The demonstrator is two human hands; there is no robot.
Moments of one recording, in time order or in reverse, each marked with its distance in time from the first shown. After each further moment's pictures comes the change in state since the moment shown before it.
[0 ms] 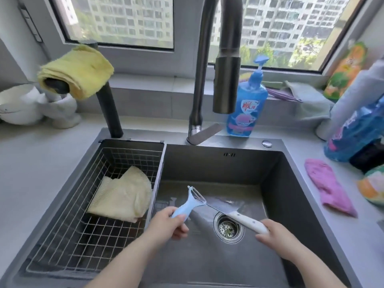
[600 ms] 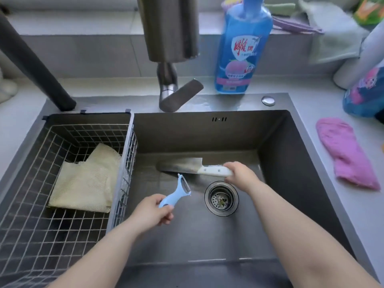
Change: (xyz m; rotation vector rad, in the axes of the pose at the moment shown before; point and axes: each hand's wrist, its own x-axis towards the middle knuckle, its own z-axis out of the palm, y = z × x) left_hand 0.074 -0.029 0.021 0.256 -0.070 -0.199; right_hand 0.154 -0.012 0.020 -0.128 -0.014 -0.100
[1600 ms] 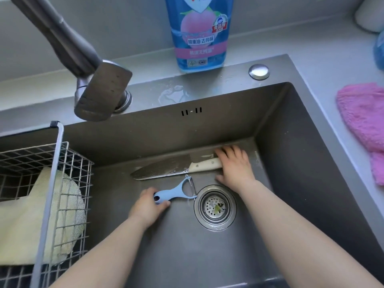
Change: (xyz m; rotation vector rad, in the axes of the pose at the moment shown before) left_hand 0.141 -0.006 0.037 0.593 0.142 -0.102; right_hand 0.071 0.045 0.024 -0.243 0.150 -0.091
